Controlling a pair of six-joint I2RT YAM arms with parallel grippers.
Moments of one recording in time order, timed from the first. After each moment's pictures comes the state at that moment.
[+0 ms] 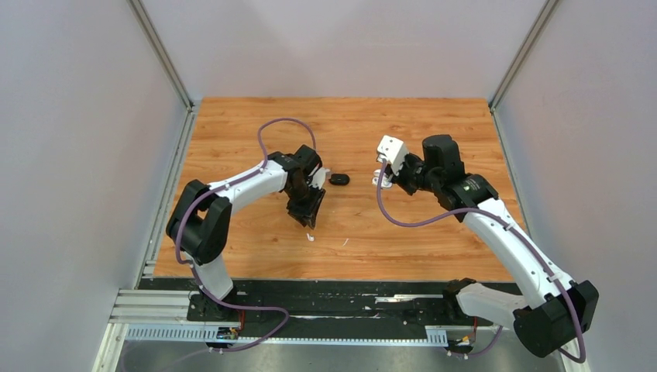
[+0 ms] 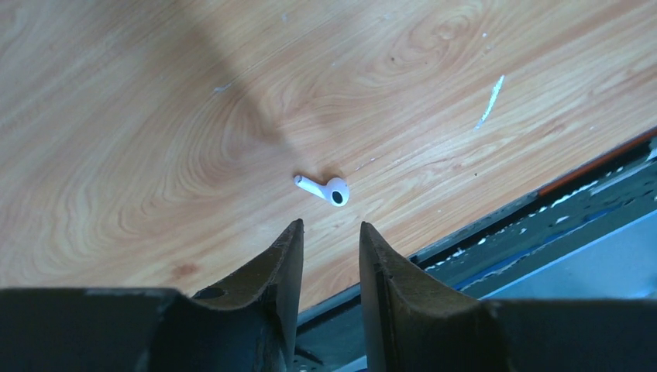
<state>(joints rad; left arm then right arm) -0.62 1.75 1.24 -0.86 0.28 -0.16 0.45 1.11 1.07 -0.54 -0.30 -0.61</state>
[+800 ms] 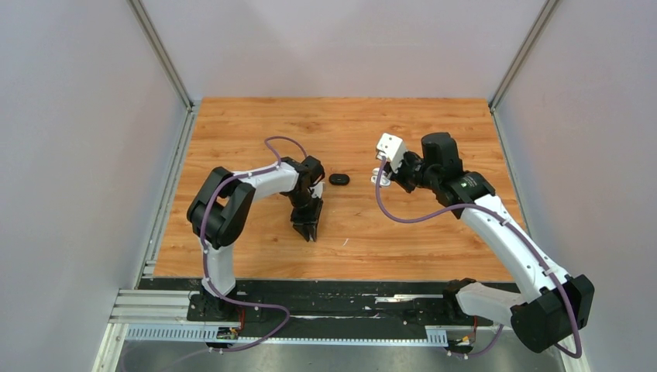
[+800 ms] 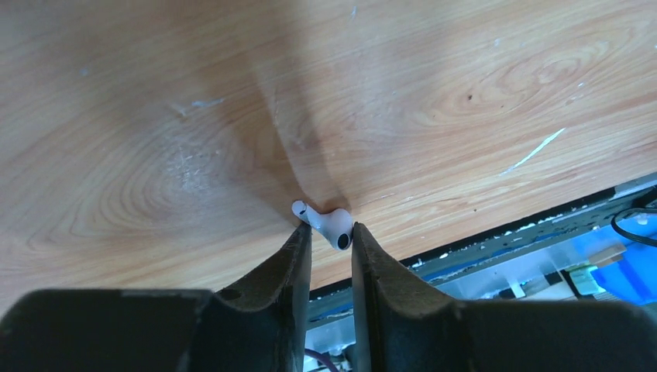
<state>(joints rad) -0.61 1.92 1.23 -0.88 0.34 -0.42 0.44 1.15 1.07 -0.51 -0.33 -0.61</state>
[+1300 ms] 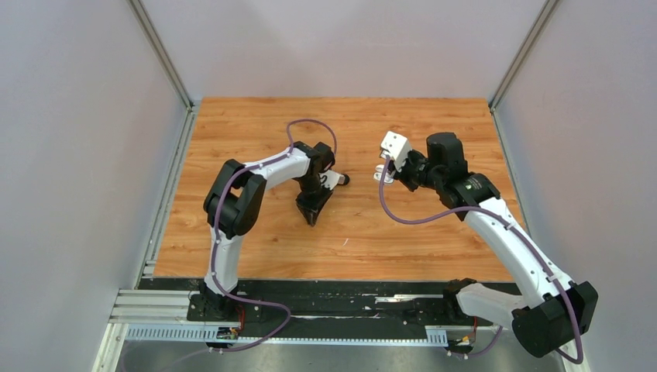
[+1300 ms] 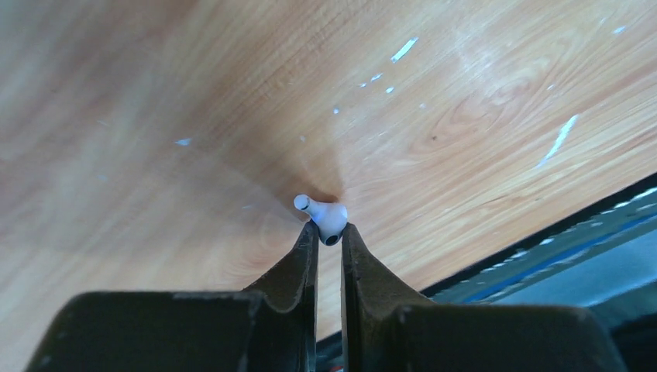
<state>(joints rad) -0.61 2.08 1.51 -1.03 0.29 -0.03 0.42 1.12 1.07 -0.50 -0.33 -0.61</state>
